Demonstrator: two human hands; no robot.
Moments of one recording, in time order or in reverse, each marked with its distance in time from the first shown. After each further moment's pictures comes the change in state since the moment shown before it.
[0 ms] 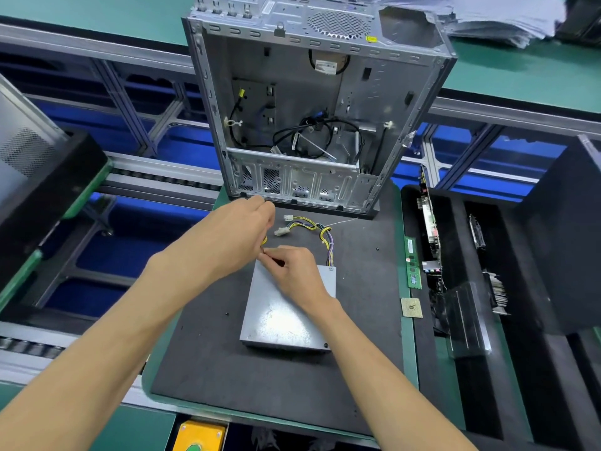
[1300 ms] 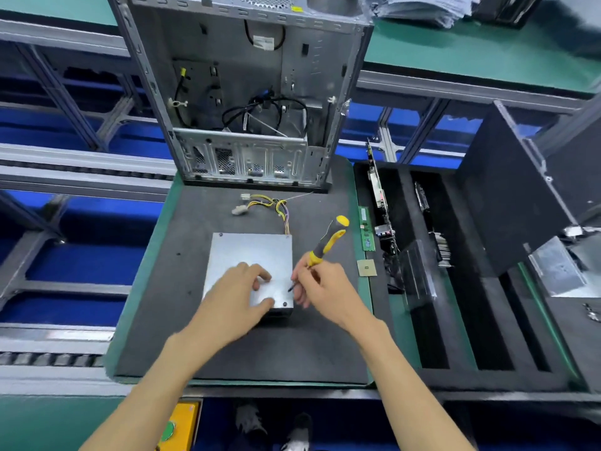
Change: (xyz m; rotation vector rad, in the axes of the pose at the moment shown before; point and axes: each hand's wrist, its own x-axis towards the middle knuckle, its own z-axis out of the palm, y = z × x) left_hand -0.066 0.062 0.146 -0.510 -0.022 -0.093; right_hand -0.124 0.013 -0.097 0.187 -0.063 0.293
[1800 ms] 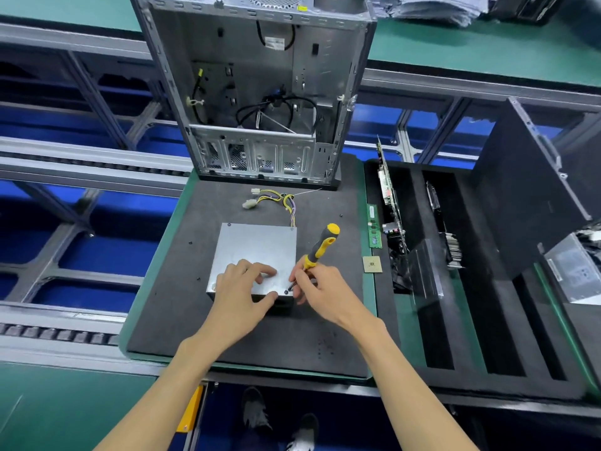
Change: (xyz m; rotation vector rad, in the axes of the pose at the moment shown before) left_hand -0.020 0.006 0.028 -0.067 0.245 -0.020; right_hand -0.011 0.012 0.001 -0.123 -0.129 -0.015
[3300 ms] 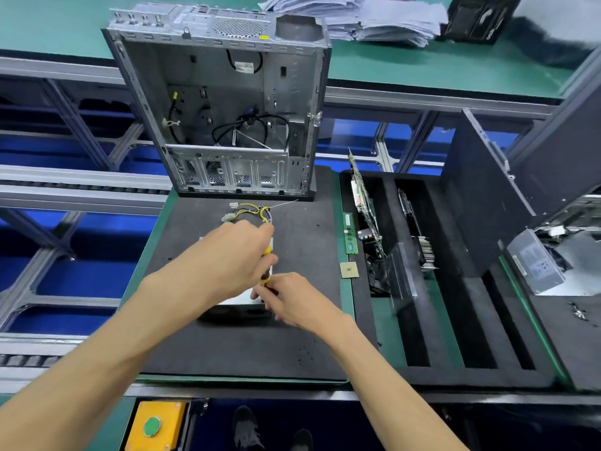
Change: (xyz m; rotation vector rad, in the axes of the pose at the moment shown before) left_hand 0.040 0.134 -0.093 0.656 -0.300 0.223; right_hand -0.006 -0.032 -0.005 -0.277 -0.112 -0.034
